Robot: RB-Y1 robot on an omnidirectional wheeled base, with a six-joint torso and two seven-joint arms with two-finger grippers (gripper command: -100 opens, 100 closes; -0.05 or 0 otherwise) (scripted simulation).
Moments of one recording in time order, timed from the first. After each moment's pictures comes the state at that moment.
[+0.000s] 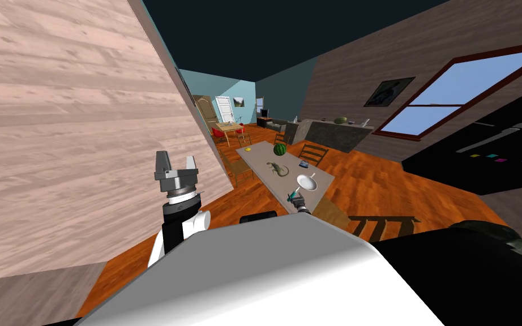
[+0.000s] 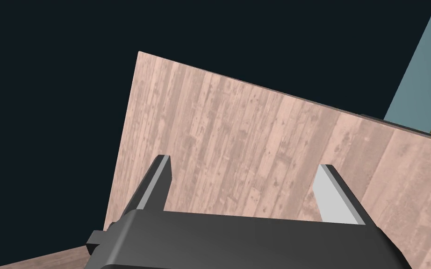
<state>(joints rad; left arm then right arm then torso) 0.49 0.01 0.02 -2.38 -0.12 -0.46 0.15 0.23 -0.06 -0.46 -0.87 0.62 -0.75 1.21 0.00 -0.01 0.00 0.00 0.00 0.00</state>
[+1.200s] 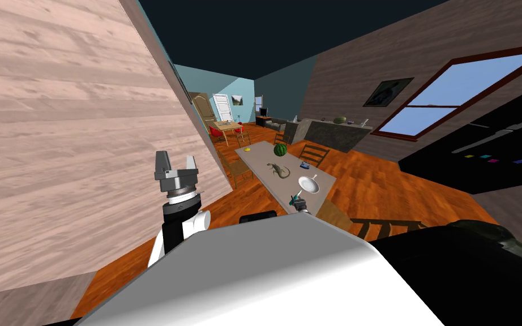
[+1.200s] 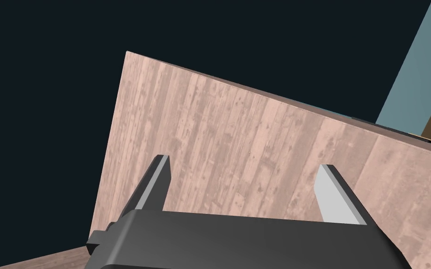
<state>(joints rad) 0.49 0.00 0.02 -2.38 -0.12 -0.46 0.15 0.30 -0.07 -0.43 -0.93 0.62 -0.78 1.18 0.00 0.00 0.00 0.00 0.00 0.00</state>
